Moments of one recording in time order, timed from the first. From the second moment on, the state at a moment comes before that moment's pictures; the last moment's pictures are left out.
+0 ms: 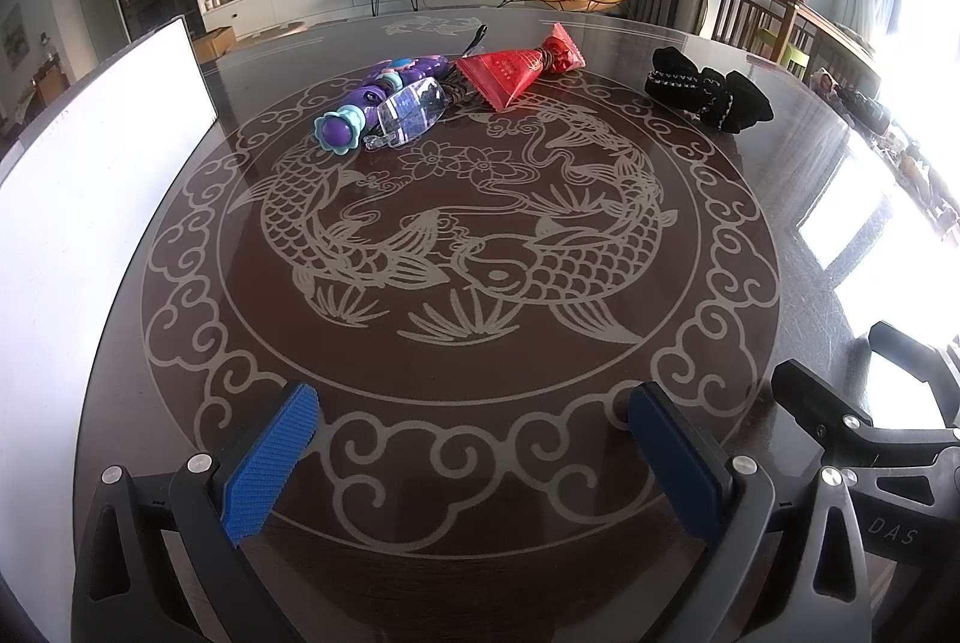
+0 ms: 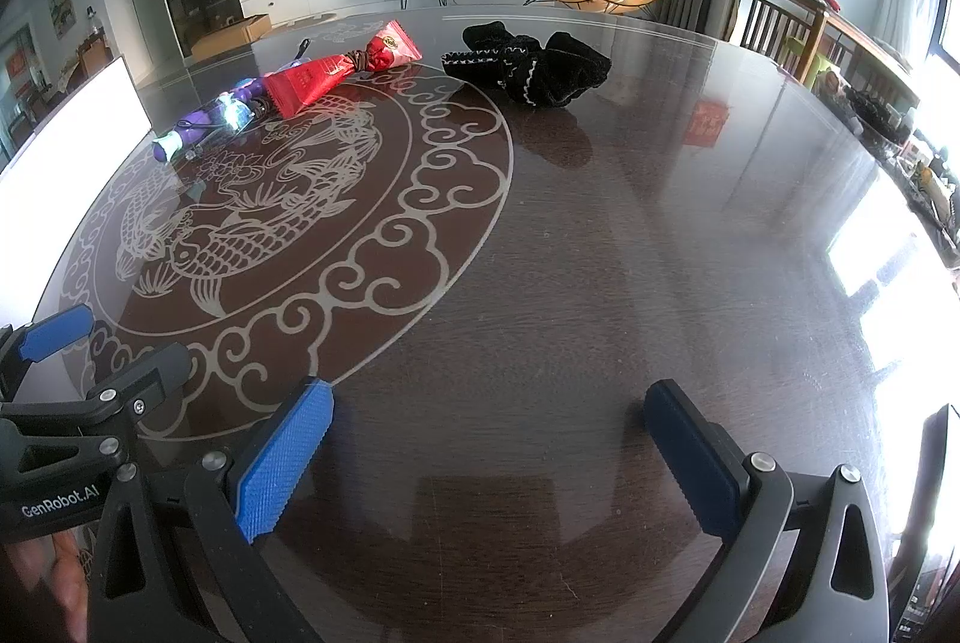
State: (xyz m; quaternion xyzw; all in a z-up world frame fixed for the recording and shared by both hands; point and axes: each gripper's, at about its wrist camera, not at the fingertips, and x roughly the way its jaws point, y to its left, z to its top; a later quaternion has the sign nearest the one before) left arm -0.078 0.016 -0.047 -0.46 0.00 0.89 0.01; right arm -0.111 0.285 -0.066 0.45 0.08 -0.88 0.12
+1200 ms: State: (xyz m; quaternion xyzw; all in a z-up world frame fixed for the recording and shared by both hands) left arm -0.096 -0.025 -0.018 -0.41 -0.07 0.91 0.00; right arm -0.111 0.285 -0.066 0.45 0.08 -0.88 0.12
